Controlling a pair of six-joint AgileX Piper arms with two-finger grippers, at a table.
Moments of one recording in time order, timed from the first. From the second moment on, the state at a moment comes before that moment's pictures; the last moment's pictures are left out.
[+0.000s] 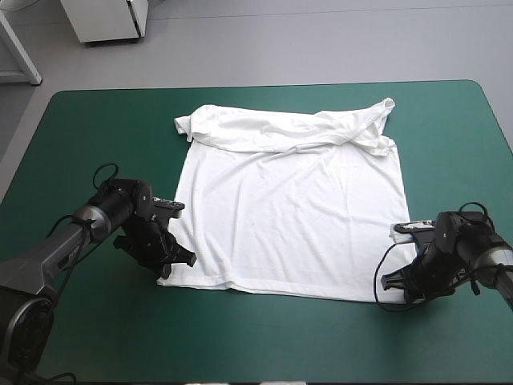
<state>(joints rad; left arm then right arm) -0.27 1.63 -1.01 -0.15 1.12 0.13 0.07 1.37 -0.75 0.06 1.01 -0.13</state>
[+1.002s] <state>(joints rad) -0.28 1.20 -1.77 -0.13 1.26 0.17 0.08 1.28 -1.84 0.26 1.14 -0.20</state>
